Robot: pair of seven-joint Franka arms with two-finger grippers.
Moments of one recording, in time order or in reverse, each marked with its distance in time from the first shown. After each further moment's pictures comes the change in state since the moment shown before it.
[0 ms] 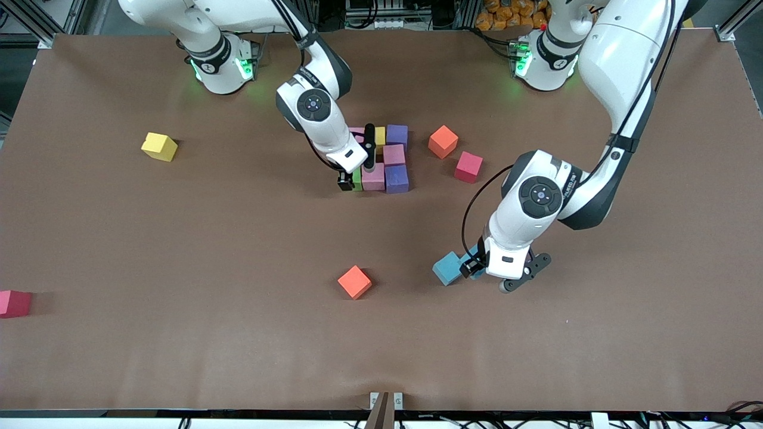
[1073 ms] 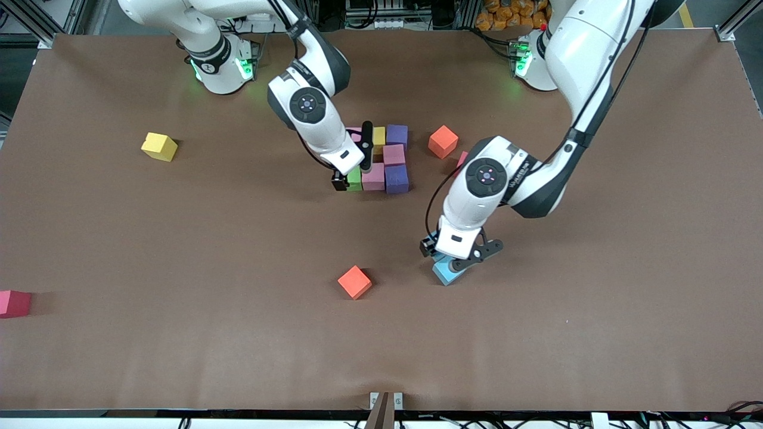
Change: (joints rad) left arm -0.140 0.021 -0.004 0.006 0.002 0.013 0.015; right arm -0.056 -0.081 -0.005 0.090 0.036 -0.252 -0.016
